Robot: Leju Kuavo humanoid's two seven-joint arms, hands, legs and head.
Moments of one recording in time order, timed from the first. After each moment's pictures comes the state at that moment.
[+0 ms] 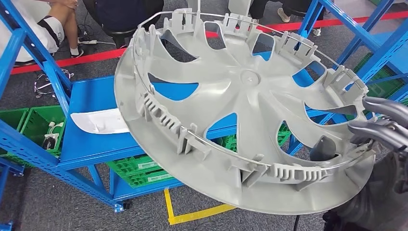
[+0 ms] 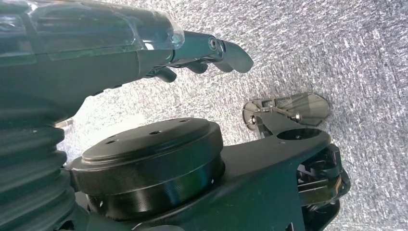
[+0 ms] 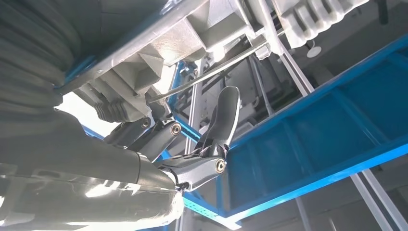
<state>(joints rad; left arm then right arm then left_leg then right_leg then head) -0.12 -0.02 -1.03 -0.20 0.81 0.27 -0.01 -0.17 -0.47 0.51 -2.46 1.19 -0.54 0.39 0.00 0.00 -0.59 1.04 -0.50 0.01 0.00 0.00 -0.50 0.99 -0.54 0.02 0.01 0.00</state>
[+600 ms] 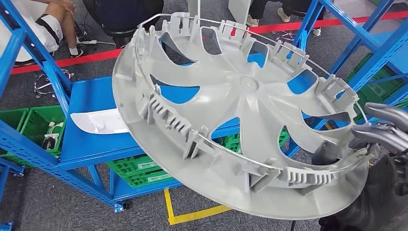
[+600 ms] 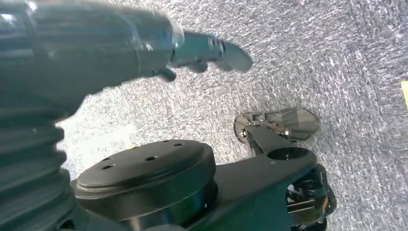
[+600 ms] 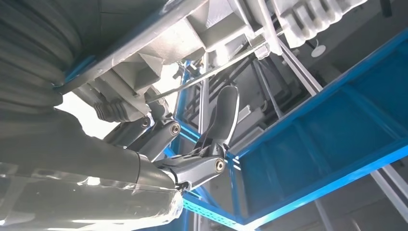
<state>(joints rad) -0.13 0.01 -1.03 -0.20 0.81 0.28 -0.06 -0.11 -0.45 0.52 -2.44 1.14 -0.63 0.37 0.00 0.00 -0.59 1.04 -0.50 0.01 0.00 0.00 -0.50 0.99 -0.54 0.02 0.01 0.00</state>
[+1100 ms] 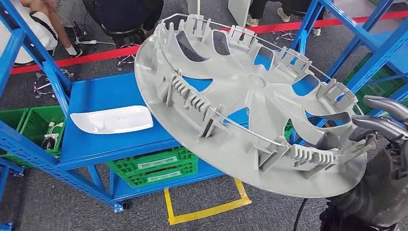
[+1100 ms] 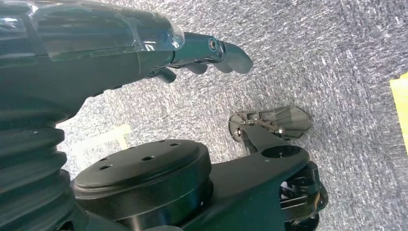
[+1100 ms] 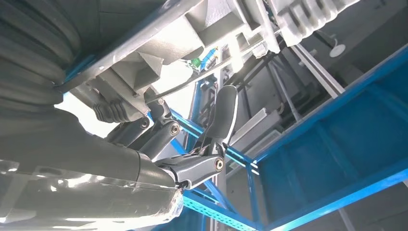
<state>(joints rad) -0.13 0.01 -1.03 -0.20 0.81 0.28 -0.08 -0.08 -0.45 0.46 -2.40 1.07 -0.66 0.37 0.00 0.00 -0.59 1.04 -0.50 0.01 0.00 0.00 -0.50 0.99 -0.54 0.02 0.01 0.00</state>
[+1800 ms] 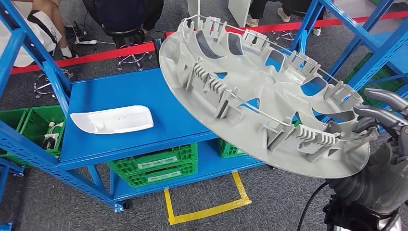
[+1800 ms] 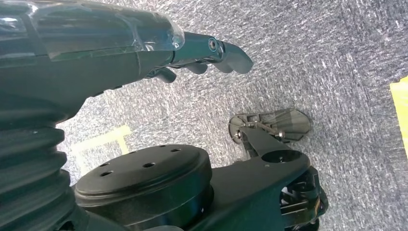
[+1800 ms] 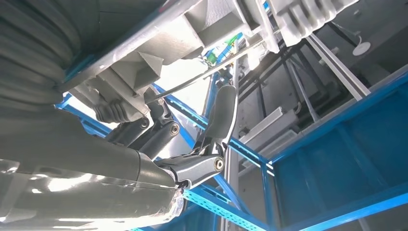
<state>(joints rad) -0.13 0.02 -1.03 -0.20 0.81 0.28 -0.08 -0.05 -0.46 0.38 -2.37 1.02 -0.67 0.36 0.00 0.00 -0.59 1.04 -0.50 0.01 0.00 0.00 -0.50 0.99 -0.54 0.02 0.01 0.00</state>
